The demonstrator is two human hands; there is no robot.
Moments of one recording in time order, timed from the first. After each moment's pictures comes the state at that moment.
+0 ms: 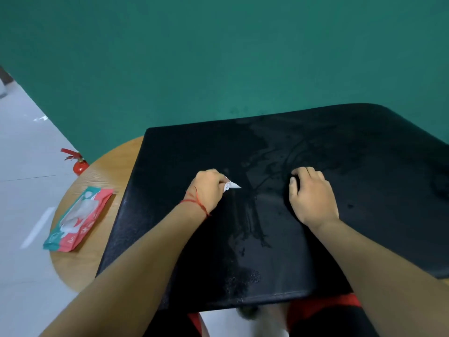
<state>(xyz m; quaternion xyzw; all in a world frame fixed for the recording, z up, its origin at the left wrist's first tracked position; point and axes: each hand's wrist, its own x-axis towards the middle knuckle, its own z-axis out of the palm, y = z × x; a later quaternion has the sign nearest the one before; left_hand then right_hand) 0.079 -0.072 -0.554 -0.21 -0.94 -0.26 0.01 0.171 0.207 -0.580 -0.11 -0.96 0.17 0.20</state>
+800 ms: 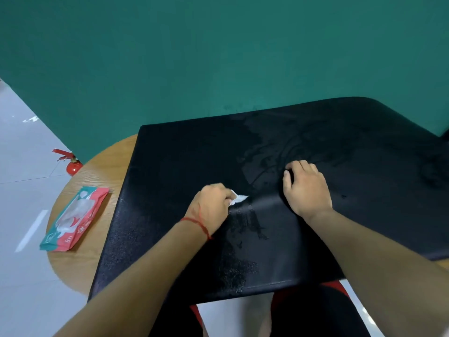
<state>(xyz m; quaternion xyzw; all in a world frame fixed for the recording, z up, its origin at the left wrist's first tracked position) 0.142 -0.065 -0.549 -0.25 -0.95 -0.20 -0.02 0.172 0.205 -0.579 -0.12 -0.96 0.15 0.20</state>
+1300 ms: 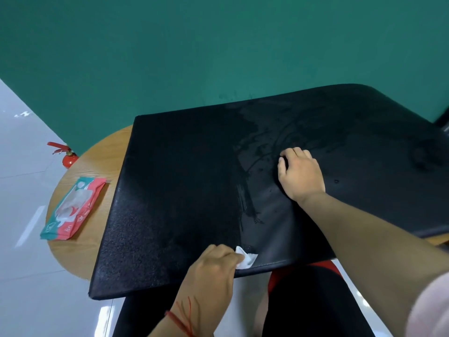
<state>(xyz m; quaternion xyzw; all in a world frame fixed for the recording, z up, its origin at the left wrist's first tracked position) 0.315 -0.101 -0.578 -0.32 -0.91 -0.25 0.06 0.173 0.205 -0.578 -0.12 -0.96 0.15 0.19</state>
